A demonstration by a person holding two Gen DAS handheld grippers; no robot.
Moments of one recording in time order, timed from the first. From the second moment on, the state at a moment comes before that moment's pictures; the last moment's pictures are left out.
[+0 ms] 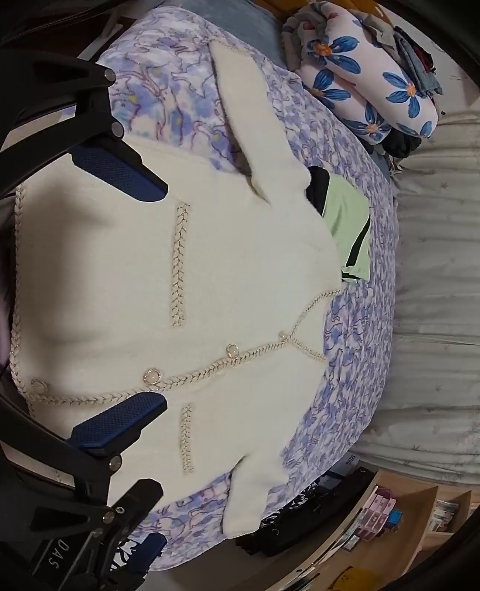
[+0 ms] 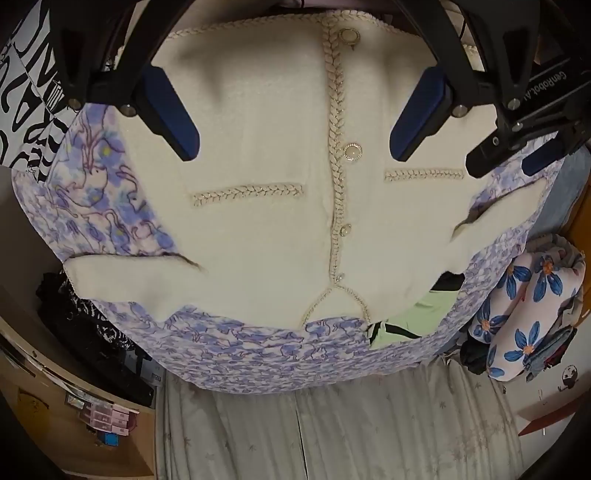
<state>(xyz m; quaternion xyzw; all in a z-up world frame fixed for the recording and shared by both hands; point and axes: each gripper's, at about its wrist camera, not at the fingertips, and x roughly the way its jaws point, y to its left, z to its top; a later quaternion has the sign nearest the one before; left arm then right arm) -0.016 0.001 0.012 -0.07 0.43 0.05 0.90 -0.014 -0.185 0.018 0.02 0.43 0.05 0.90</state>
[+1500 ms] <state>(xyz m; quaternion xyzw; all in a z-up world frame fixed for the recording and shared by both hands) -0.001 -0.012 0.015 -0.05 0.43 0.06 0.90 -0.005 -0.194 0.012 0.02 0.44 0.05 0.90</state>
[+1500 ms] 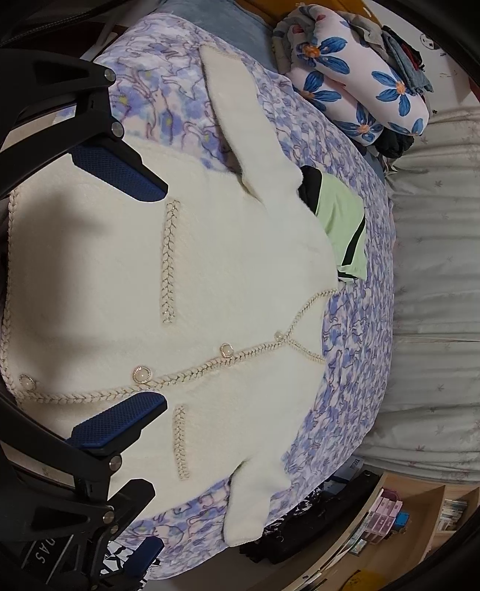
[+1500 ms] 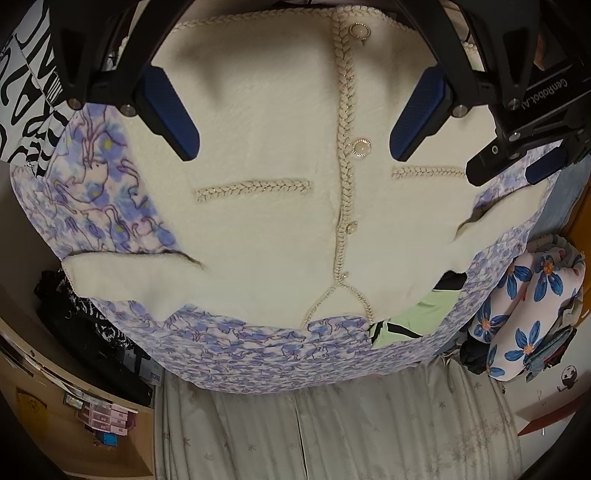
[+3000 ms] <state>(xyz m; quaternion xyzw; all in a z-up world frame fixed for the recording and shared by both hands) 0.155 -0.120 0.133 -0.01 0.30 -0.01 0.95 0.115 -0.317 0.141 0.01 0.29 -0.03 0.96</state>
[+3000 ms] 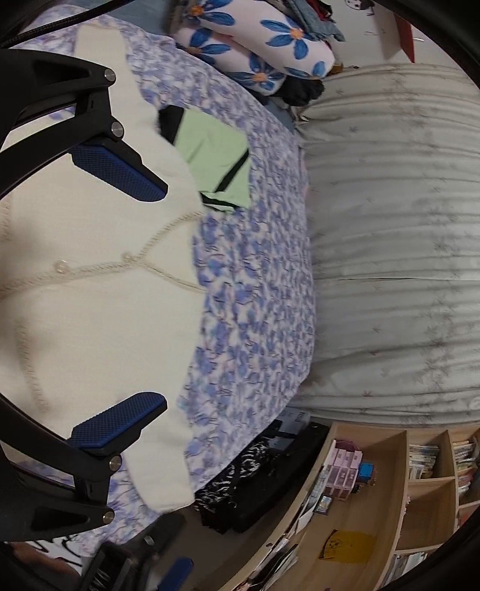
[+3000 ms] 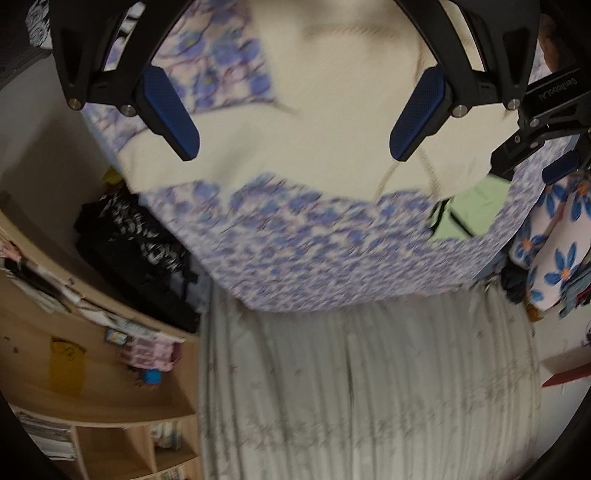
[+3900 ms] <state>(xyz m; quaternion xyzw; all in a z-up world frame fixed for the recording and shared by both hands) 0.308 -0.245 0.005 0.04 0.36 -0.07 0.93 0.249 -0.494 0.006 0.13 0.40 -0.14 0.90</state>
